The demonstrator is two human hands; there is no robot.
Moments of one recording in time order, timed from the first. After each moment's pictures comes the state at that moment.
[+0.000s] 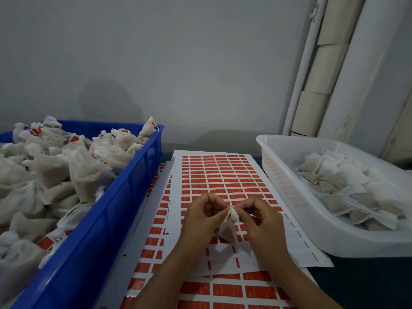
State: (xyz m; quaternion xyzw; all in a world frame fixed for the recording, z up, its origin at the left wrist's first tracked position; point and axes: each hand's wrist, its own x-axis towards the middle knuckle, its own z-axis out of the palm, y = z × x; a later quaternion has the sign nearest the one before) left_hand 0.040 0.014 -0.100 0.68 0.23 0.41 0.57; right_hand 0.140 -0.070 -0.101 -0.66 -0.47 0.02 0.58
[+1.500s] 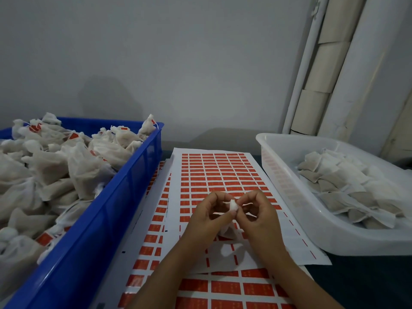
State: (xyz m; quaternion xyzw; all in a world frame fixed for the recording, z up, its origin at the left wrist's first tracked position) left_hand 0.041 0.012 -0.102 0.69 0.16 0.34 0.62; right_hand 0.141 -0.066 -0.104 -0.64 -0.46 0.05 0.62
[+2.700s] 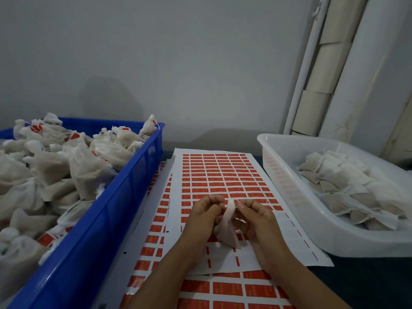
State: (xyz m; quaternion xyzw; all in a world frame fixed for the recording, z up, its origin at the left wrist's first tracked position) left_hand 0.042 0.015 -0.104 0.60 0.26 0.37 0.66; right_hand 0.142 -0.062 -0.107 -0.56 -0.29 0.32 0.71
